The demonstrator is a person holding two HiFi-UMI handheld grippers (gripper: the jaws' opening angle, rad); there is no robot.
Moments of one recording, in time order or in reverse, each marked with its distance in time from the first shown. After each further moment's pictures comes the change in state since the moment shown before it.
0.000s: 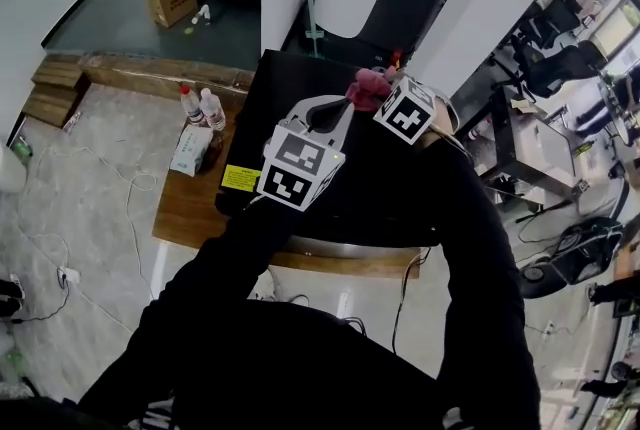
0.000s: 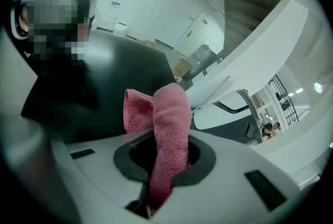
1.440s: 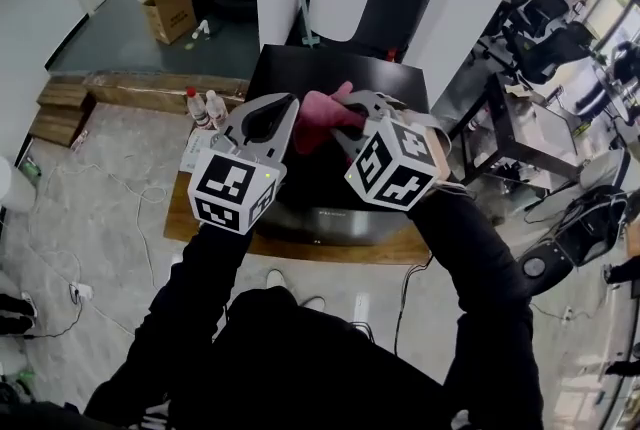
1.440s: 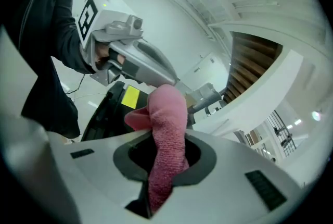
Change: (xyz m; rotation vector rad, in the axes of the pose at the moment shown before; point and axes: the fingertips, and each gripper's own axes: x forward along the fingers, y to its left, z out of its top) left arm -0.148 -0.011 0.042 0.102 -0.120 0.074; right arm -0.177 0.144 0.112 -0.176 -0.323 -0.047
